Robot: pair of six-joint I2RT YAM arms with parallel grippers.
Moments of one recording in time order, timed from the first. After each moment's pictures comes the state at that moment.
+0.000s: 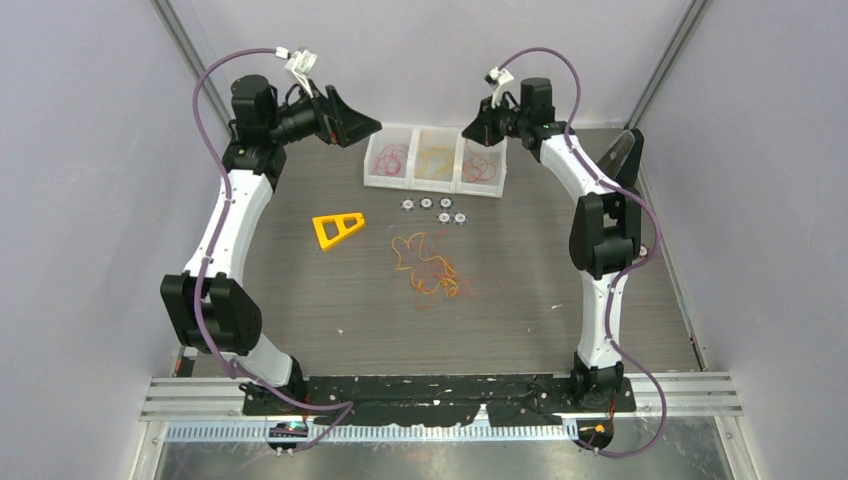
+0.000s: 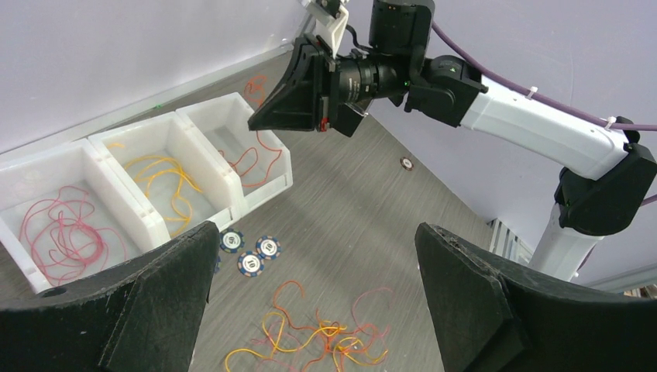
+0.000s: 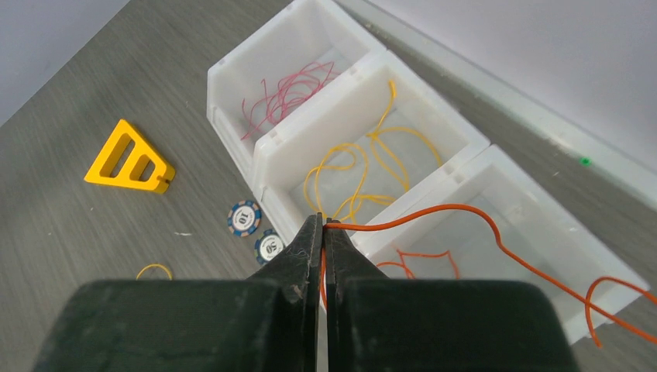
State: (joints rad) left arm -0.07 1.59 1.58 -0.07 0.94 -0.41; right arm 0.20 2.18 1.95 -0.18 -0.69 -0.02
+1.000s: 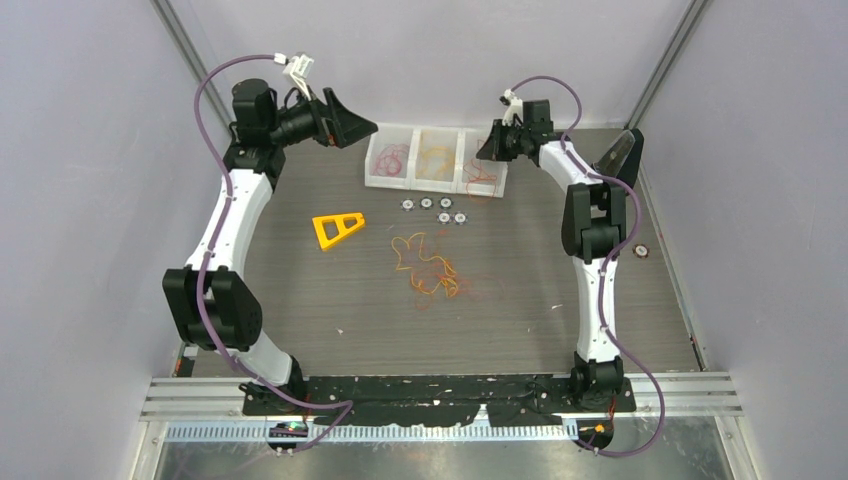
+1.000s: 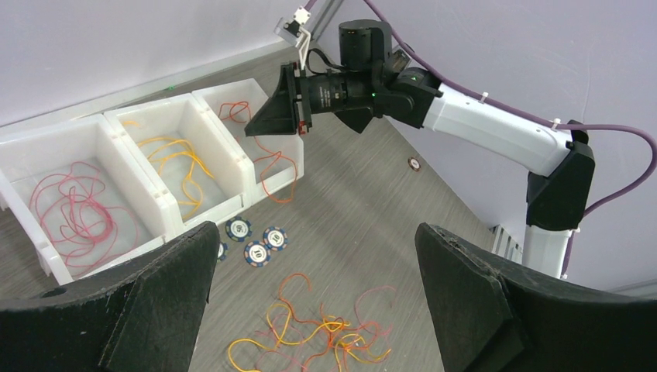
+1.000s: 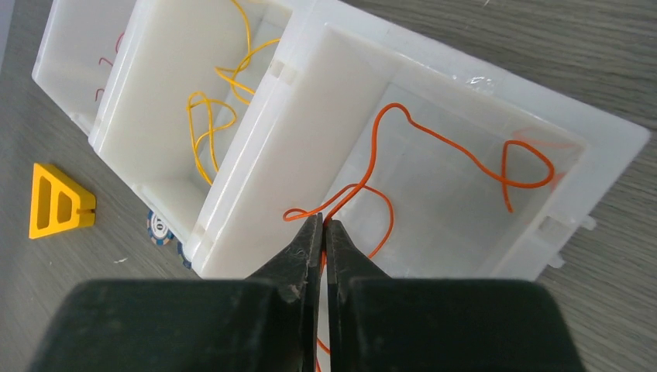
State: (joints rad) left arm -0.05 1.61 1.56 -0.07 0.92 -0.42; right arm 0.14 2.42 2.05 -0.29 -0.58 0.19
